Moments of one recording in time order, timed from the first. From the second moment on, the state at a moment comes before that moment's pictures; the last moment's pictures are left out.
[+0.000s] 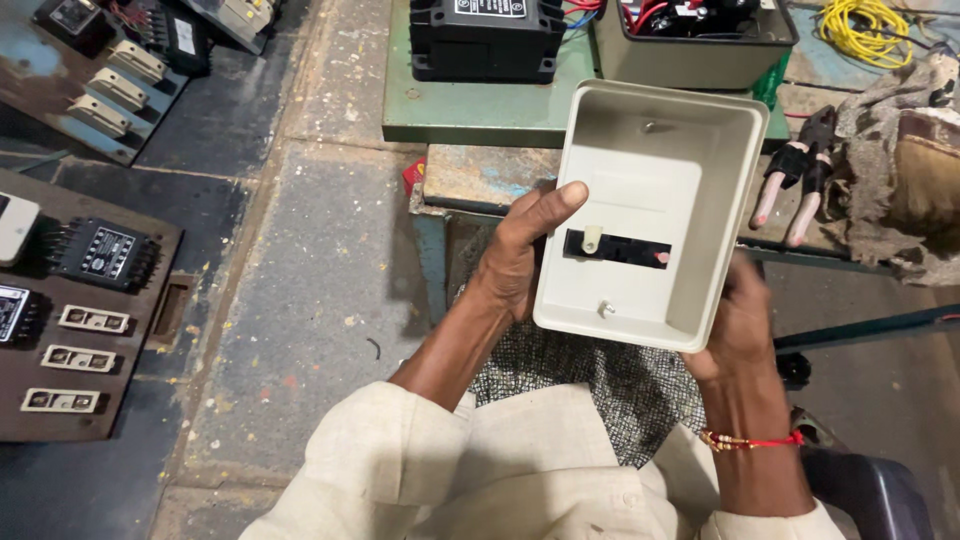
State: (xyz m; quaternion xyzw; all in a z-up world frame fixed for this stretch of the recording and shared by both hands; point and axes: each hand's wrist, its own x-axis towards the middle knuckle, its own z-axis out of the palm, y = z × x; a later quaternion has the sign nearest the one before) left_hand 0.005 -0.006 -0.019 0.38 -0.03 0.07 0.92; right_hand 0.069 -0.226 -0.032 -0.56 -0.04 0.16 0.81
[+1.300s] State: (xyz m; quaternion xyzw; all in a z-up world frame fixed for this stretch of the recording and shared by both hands) left_hand 0.005 -0.021 -0.013 0.46 -0.03 0.09 0.88; right_hand 0.065 -0.232 -0.009 -0.69 -0.07 0.21 0.69
